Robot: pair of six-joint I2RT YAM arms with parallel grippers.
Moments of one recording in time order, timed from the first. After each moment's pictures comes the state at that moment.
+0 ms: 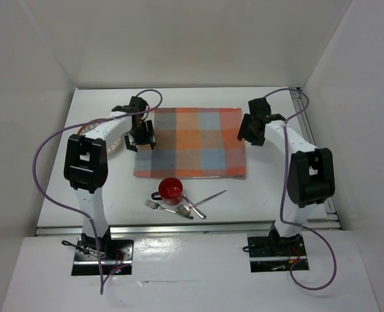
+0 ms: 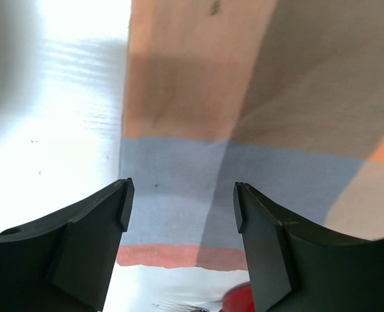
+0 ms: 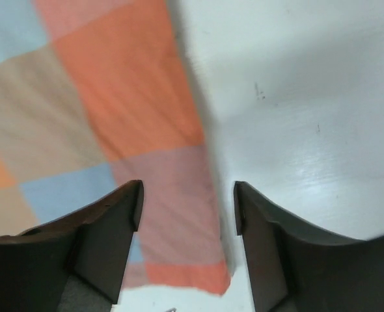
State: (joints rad) left arm -0.20 2.00 1.56 -0.82 -0.04 -0.46; right arm 0.17 1.77 1.30 -0.56 0.14 0.47
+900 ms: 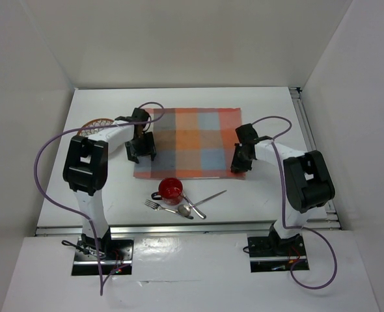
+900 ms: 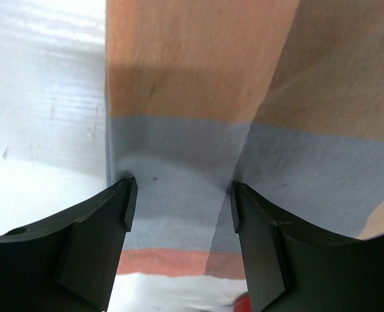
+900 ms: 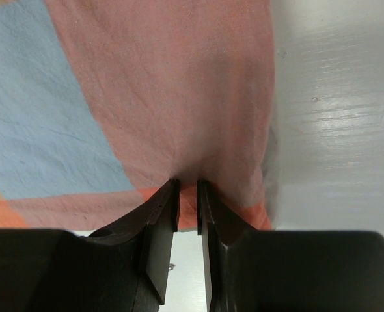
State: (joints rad) left arm -0.23 1.97 1.39 -0.73 -0.05 -0.48; right arm 0.29 1.69 0.97 -0.47 -0.01 0.57
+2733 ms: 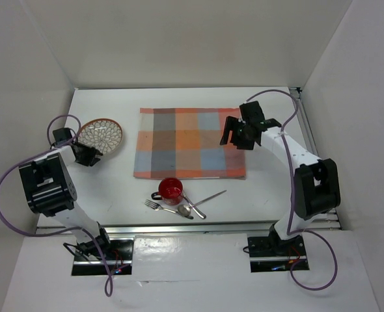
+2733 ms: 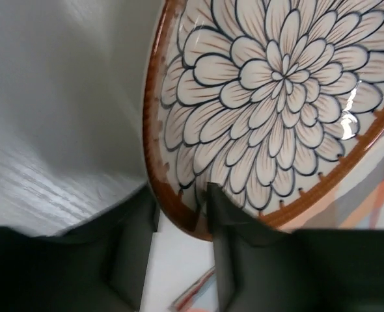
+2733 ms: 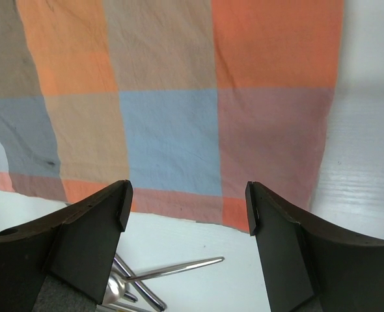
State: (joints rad) left arm 0.43 1.71 0.94 -0.23 0.22 -0.85; right arm 0.28 1.61 1.22 -0.54 -0.09 0.48
